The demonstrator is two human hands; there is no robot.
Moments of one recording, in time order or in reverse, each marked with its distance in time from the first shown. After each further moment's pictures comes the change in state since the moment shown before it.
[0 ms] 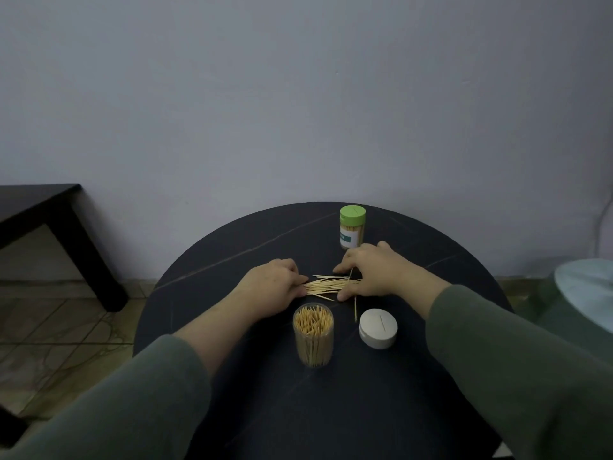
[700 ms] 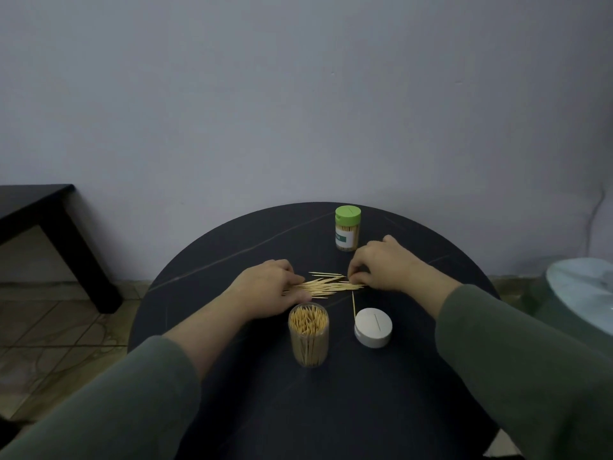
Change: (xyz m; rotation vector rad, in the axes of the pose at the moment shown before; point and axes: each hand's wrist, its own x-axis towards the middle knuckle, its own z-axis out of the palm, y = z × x) left_hand -0.003 -0.002 -0.001 -0.045 -0.022 0.009; right_hand -0.009 0.019 0.001 -0.037 0.103 -0.032
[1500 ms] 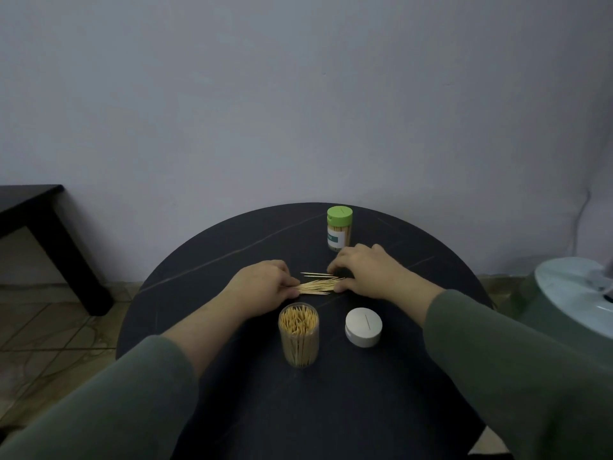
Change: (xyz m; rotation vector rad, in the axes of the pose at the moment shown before) left_hand 0.007 0.006 0.000 0.008 0.020 -0.007; right_hand -0.001 -0.014 0.003 0.025 -0.025 0.038
